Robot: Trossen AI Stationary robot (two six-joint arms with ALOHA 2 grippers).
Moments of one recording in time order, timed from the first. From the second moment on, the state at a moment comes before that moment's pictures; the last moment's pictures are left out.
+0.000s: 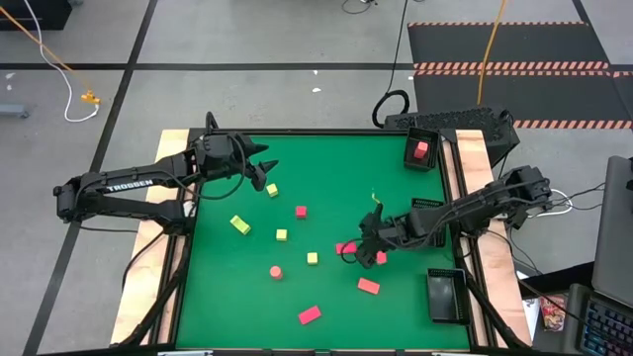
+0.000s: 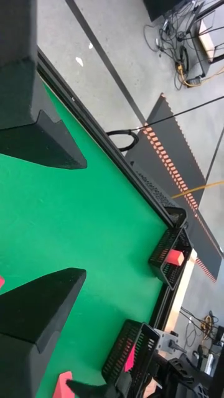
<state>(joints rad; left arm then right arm) 0.33 0.98 0.78 -0.20 -0.19 -0.15 0.24 1.48 0.83 -0.42 0.11 0.98</state>
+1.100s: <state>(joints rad) 0.32 0.98 0.78 -0.21 -0.14 -0.11 0.20 1.74 0.97 0.05 0.02 0.26</state>
